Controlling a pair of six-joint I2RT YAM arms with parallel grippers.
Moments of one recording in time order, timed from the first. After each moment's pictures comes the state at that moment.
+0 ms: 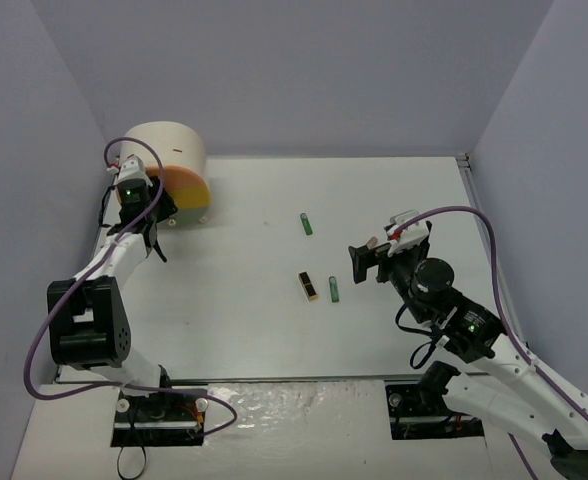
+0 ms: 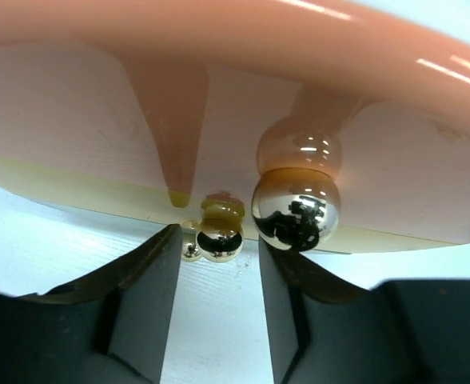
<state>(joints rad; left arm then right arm) 0.07 1.56 1.01 0.11 -0.03 -0.37 0.81 0.69 0.75 -0.18 0.44 0.00</state>
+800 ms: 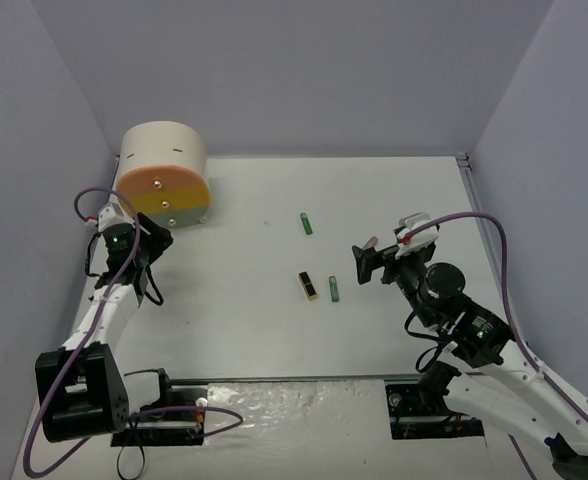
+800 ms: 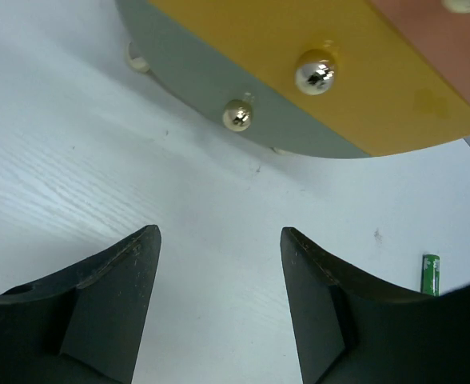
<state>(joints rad) 0.13 1.18 0.65 0.08 -0.01 -0.60 0.82 0.65 0.74 -0.18 0.44 0.00</state>
